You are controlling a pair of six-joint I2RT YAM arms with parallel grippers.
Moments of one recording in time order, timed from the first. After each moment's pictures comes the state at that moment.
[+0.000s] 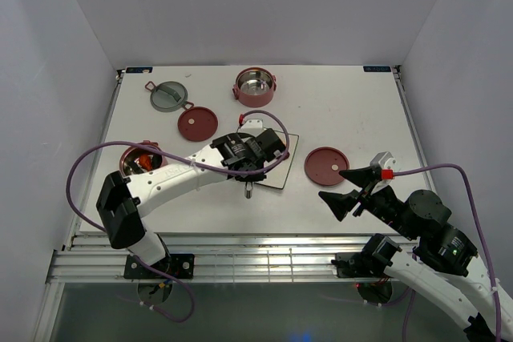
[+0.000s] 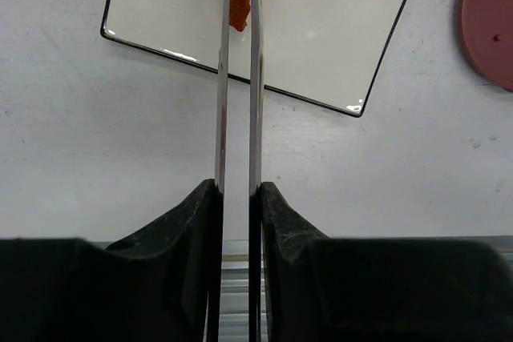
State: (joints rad) left arm -1.03 1.60 1.42 -1.03 -0.47 -0.92; right arm 0.87 0.22 0.69 -0.53 0.01 0.12
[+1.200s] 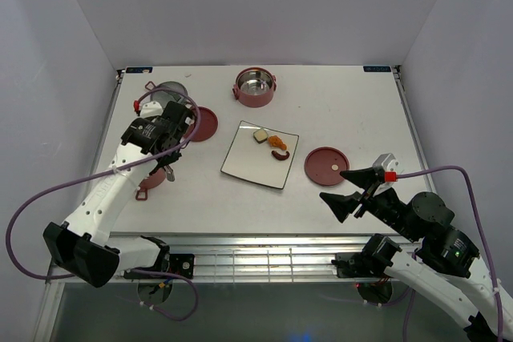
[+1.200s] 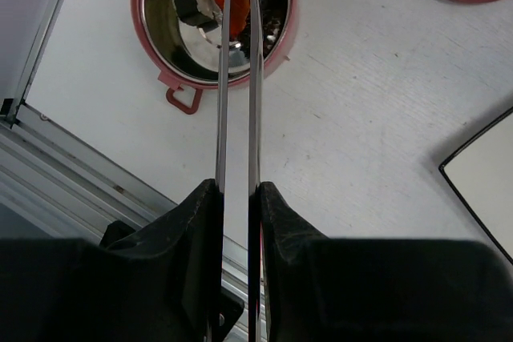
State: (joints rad) left arm -0.47 1.26 1.33 -1.31 -0.66 -0.80; right arm 0.89 0.20 0.69 -0.53 0.02 0.12
